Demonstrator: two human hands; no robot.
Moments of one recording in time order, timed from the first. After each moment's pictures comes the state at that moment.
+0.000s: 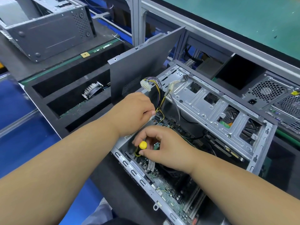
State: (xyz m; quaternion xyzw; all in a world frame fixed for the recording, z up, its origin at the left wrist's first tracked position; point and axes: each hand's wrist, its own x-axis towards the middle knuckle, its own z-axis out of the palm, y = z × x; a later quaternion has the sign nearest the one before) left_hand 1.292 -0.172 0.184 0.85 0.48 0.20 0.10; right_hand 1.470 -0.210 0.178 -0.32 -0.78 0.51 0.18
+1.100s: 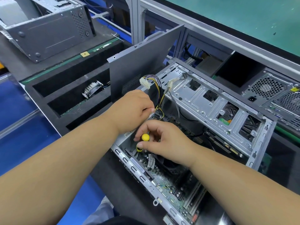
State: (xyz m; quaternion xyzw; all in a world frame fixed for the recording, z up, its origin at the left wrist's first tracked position) left_hand 1.291 -0.170 0.184 0.85 0.48 0.20 0.10; right_hand 1.471 -0.208 0.177 -0.34 -0.74 0.55 0.19
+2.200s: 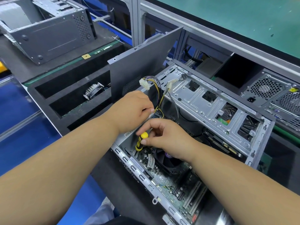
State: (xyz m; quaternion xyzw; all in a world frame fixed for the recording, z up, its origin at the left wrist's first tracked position) left_hand 1.292 -0.173 0.187 0.84 0.50 0.19 0.11; right_hand 1.472 -0.202 0.179 -0.38 -0.68 0.61 0.18
